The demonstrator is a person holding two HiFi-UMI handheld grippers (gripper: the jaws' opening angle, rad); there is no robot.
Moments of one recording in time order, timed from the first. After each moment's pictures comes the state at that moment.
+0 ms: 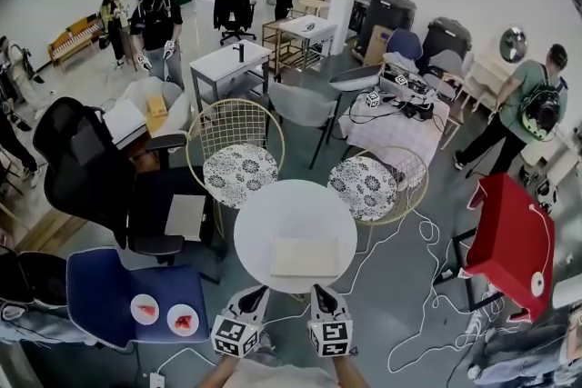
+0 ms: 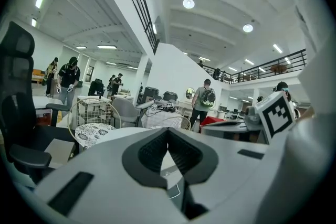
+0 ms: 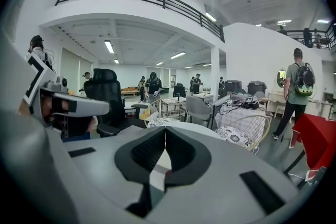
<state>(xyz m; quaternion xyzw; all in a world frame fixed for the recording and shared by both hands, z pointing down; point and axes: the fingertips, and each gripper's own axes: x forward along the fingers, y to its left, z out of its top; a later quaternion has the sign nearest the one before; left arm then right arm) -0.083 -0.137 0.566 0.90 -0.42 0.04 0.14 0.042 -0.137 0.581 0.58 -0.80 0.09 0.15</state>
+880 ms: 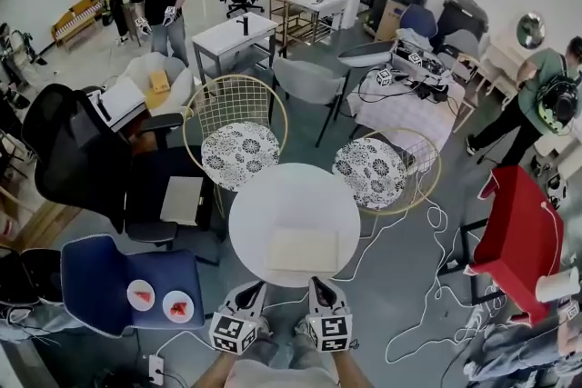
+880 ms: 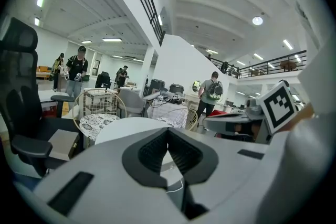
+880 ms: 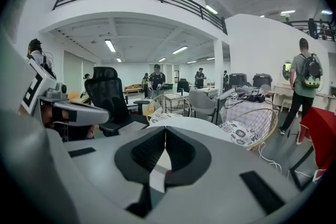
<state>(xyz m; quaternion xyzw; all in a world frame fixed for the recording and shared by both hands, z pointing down) -0.068 -0.159 0.602 0.88 -0.45 0.08 0.17 0.058 -0.169 0.605 0.55 -0.81 0.12 0.16</state>
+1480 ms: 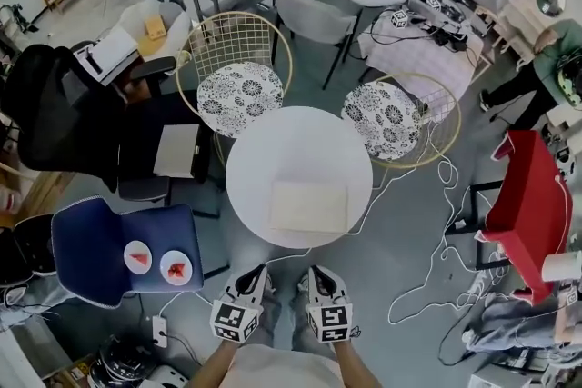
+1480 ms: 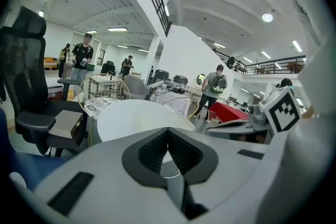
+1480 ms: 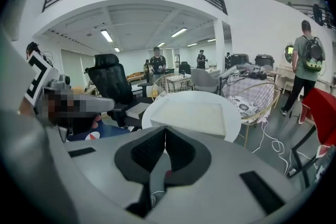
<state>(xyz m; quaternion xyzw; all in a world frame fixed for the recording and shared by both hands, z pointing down) -0.067 -0.116 0.664 0.86 -0.45 0.10 0.21 0.054 -0.109 0.689 0.52 -0.80 0.19 0.21</state>
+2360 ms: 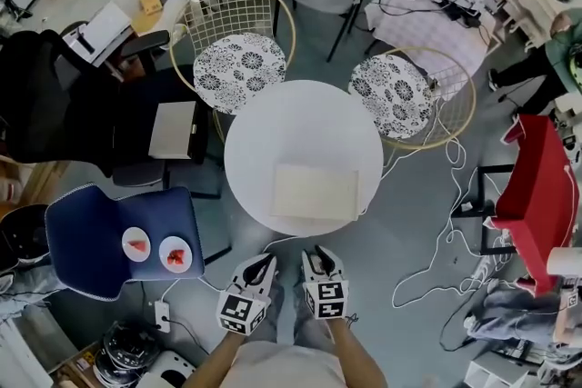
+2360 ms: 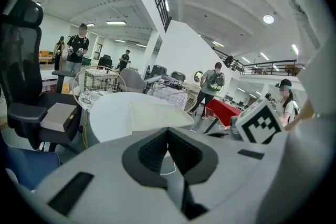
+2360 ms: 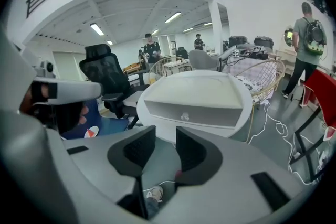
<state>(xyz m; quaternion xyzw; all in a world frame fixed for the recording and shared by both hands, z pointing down) -0.050 -0.125 0.696 0.86 -0.43 0.12 0.24 0.045 -0.129 0.772 0.51 -0.78 0.27 0.24</state>
